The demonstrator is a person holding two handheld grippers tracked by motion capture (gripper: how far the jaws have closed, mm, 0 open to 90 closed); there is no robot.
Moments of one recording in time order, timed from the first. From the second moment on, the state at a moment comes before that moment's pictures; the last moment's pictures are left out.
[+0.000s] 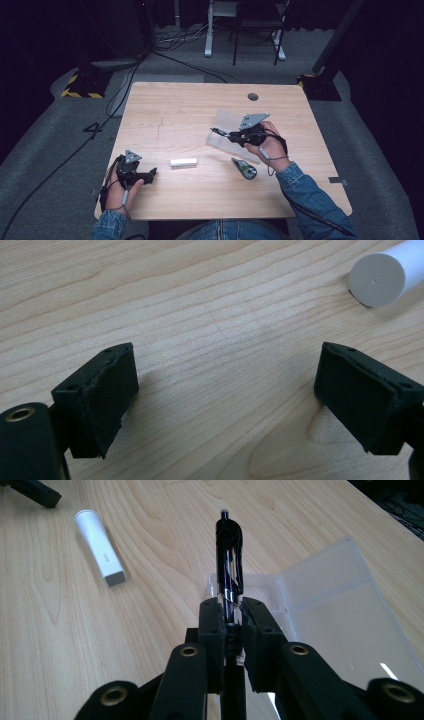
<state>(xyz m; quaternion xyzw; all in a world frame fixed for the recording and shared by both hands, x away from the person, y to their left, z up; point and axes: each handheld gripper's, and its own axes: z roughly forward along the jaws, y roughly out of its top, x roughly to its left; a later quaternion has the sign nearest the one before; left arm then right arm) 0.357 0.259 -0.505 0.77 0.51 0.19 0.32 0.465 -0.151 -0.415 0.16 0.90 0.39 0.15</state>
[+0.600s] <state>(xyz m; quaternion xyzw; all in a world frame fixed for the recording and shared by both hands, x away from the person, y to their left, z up) 0.357 0.259 -0.505 0.77 0.52 0.19 0.31 0.476 -0.186 -0.421 0.20 0.90 0.36 0.17</state>
